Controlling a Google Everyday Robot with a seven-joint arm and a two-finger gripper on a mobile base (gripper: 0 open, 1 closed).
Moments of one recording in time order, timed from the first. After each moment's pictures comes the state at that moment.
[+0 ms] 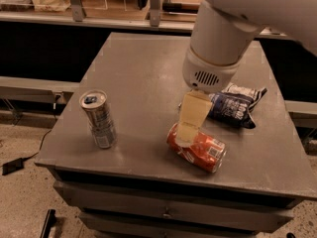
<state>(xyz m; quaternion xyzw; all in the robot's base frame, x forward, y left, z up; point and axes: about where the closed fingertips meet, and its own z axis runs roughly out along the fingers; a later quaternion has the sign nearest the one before) 0.447 -0.071 0.912 -0.59 0.80 -0.01 0.10</state>
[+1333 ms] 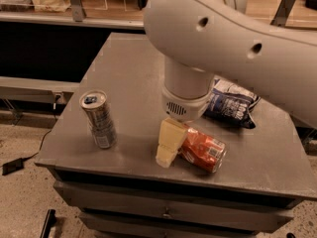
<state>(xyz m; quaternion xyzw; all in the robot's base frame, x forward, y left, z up) 0.434 -0.056 0.853 -0.50 0.87 -0.04 0.04</state>
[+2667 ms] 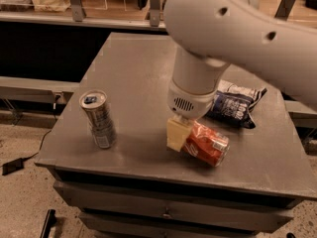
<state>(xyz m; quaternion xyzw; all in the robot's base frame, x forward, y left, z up) 0.432 -0.053 0.844 -0.52 0.86 0.03 0.03</state>
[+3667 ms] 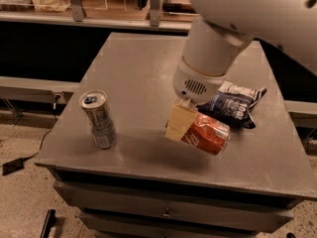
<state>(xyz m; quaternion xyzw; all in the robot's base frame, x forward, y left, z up) 0.436 -0.048 0.883 -0.57 0.81 0.08 0.07</state>
